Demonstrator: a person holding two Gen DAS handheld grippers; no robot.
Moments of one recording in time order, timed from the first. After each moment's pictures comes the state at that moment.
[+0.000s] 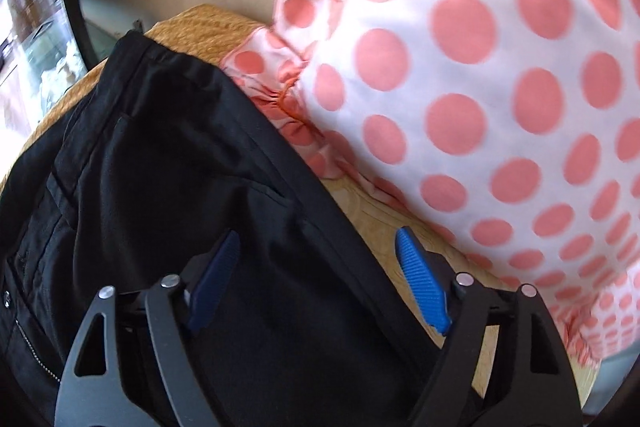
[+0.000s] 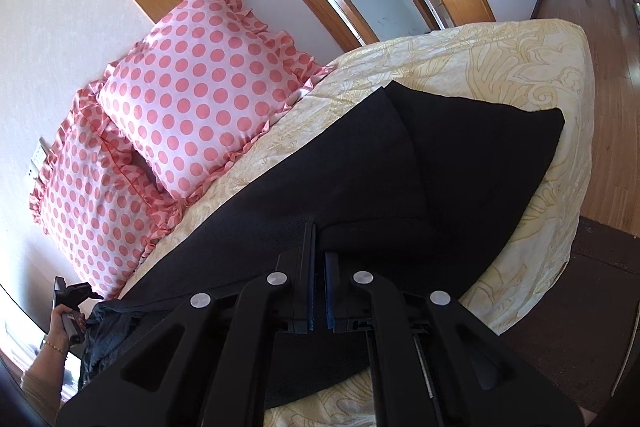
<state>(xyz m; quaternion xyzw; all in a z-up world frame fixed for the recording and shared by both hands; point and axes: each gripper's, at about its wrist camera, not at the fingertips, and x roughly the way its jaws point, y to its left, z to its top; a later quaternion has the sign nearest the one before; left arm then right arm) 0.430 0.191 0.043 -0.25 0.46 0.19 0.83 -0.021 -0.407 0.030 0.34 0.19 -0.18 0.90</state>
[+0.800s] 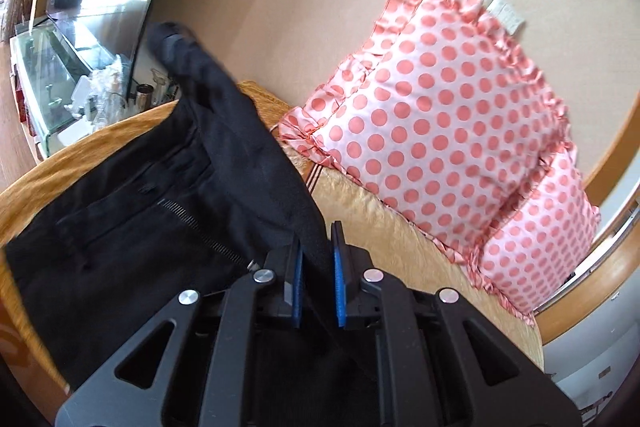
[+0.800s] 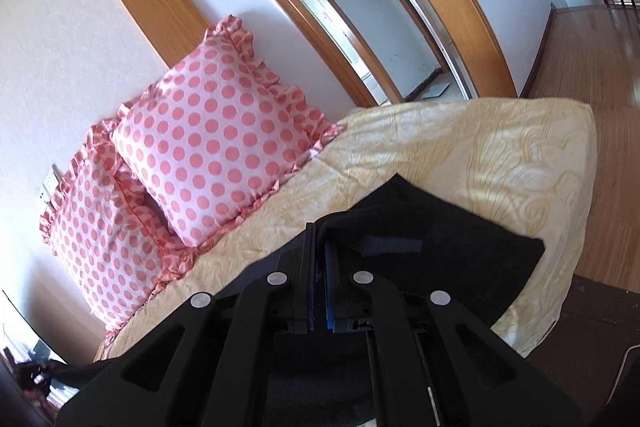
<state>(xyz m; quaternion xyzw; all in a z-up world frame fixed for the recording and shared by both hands) 0.100 0.213 0.121 -0.30 0.25 0.08 0.91 -0.036 -0.449 0.079 0.32 0.12 -0.18 0.92</state>
